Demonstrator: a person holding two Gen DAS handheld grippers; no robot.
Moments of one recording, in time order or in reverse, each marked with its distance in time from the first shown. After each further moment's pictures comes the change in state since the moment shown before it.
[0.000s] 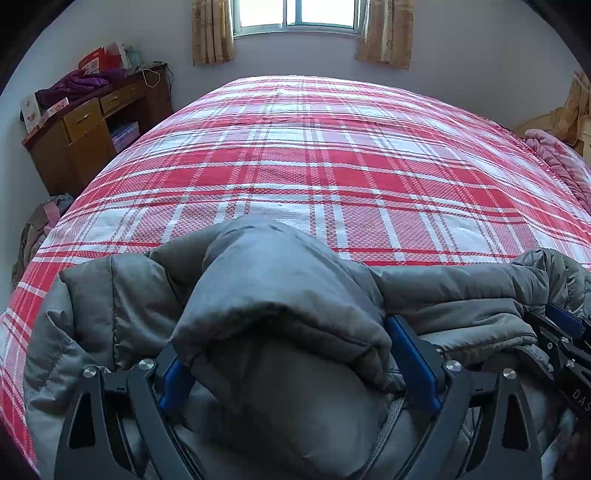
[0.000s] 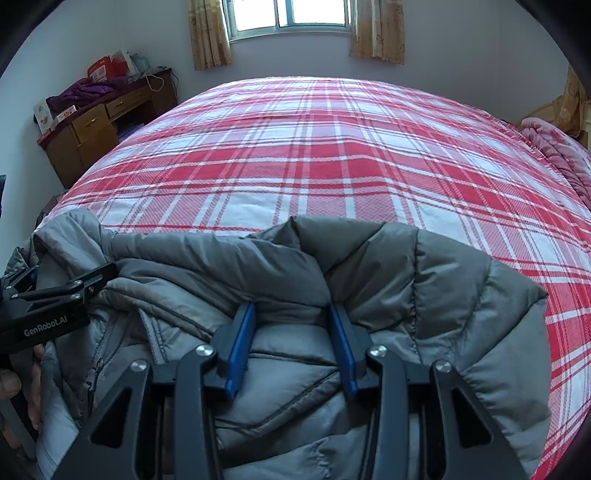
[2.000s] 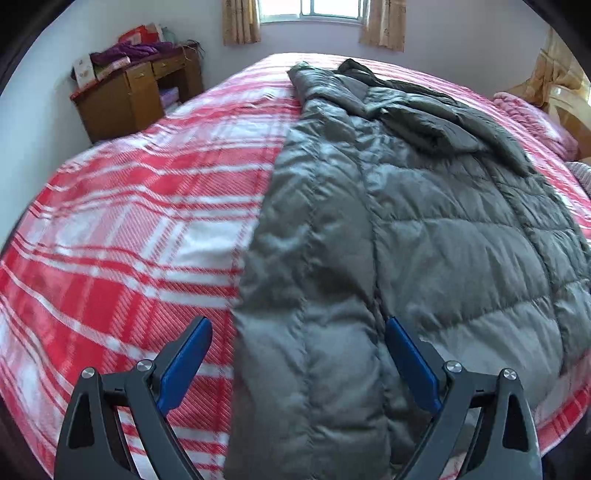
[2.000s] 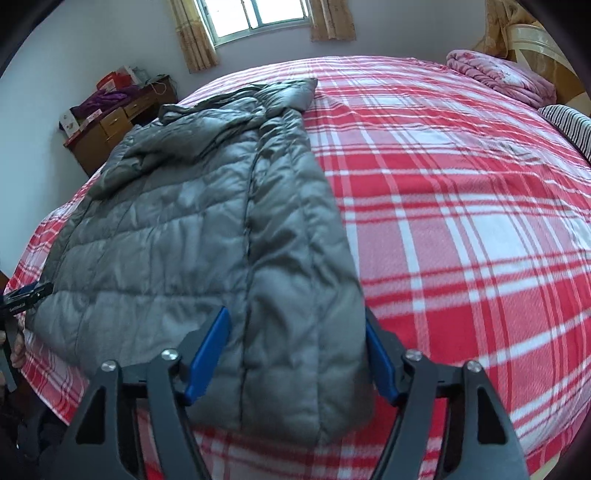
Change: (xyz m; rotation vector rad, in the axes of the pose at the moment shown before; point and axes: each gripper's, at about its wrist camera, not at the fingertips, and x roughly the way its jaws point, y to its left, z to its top) left arm -0.298 0.113 -0.369 0.001 0.088 -0.013; right arm -0.302 -0.063 -0.352 0.141 0.038 0.058
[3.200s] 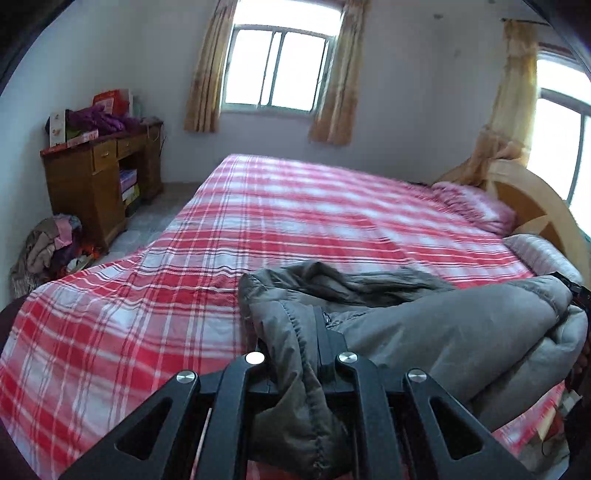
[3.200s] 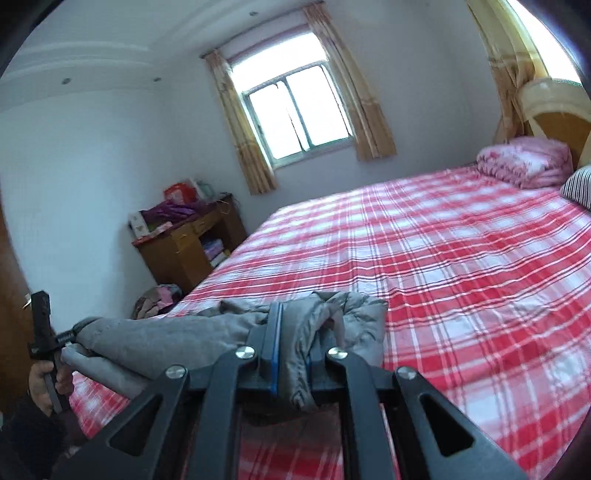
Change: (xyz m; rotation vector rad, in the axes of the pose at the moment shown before) left arm -0.090 0.024 0.152 0.013 -0.349 -0.227; right arm -0.134 0.015 0.117 0.009 -0.476 0.209
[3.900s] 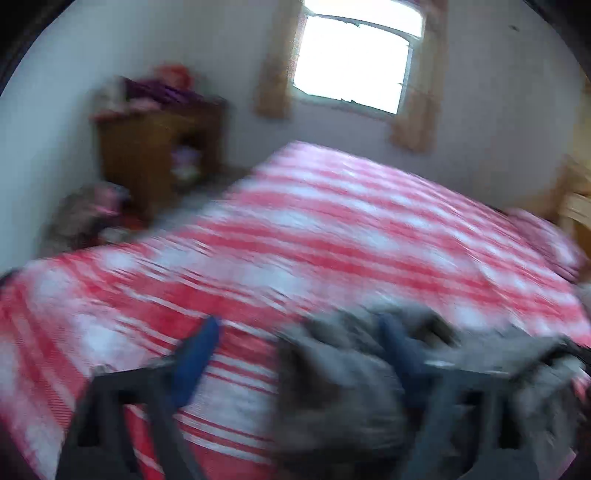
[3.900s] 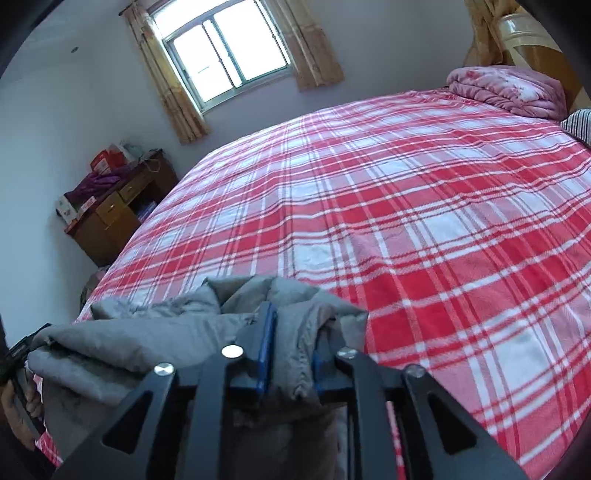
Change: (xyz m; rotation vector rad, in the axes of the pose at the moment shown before) left arm 0.124 0.044 0.025 -0.177 -0.077 0.313; right arm 0.202 -0.095 -0.015 0.147 0.232 -0.166
